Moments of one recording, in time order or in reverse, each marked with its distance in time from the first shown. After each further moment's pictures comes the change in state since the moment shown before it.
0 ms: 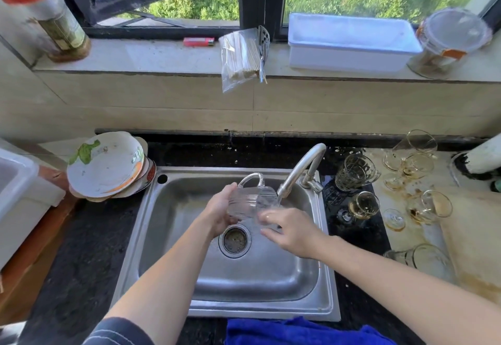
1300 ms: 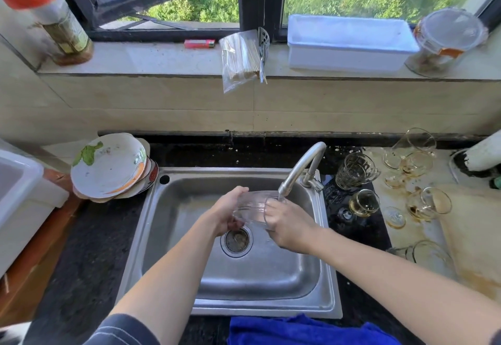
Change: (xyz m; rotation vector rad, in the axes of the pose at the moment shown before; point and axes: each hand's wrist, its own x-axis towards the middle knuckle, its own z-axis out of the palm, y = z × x) left_hand -0.024 0.013 0.009 0.197 0.001 -0.097; right_hand 0.012 0.014 0.014 -0.470 0.041 -0.250
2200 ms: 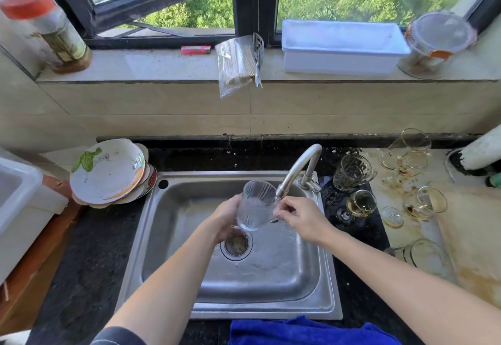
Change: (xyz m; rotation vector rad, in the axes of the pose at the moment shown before) left_hand -0.002 -0.007 0.008 0.051 -0.070 0.004; right_hand -0.013 0.013 -0.020 0.699 0.058 0.604
